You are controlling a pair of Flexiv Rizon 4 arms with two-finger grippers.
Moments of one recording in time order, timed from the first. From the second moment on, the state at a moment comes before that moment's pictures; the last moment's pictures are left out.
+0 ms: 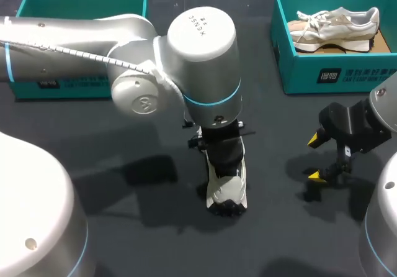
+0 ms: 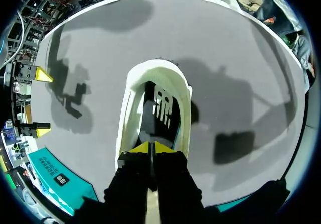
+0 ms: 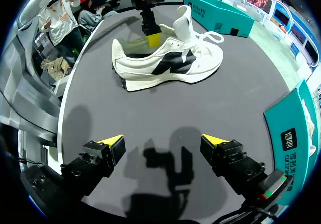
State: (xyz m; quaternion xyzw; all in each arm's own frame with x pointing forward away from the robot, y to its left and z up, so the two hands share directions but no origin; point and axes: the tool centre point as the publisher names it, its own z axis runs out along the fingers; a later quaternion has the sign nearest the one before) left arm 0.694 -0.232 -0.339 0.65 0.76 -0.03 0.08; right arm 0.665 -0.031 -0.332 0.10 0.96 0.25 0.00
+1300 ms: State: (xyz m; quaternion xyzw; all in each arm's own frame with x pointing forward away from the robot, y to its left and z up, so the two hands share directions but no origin) left arm 0.710 -0.239 -0.331 0.67 0.74 -0.07 0.04; right arm 0.665 -0.031 -0.332 0.10 0.96 0.25 0.00
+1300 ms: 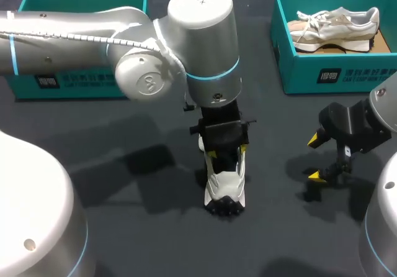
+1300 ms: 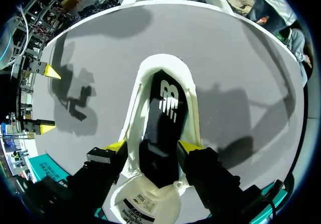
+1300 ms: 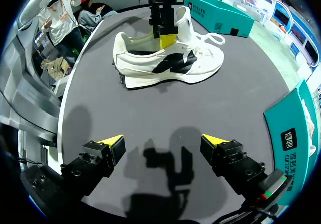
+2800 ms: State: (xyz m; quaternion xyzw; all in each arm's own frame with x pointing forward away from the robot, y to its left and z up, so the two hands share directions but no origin) left arm 0.728 -0.228 -0.334 0.71 0.71 -0.04 -0.04; right arm 0.665 -0.031 -0.332 0.10 0.96 0.25 0.00
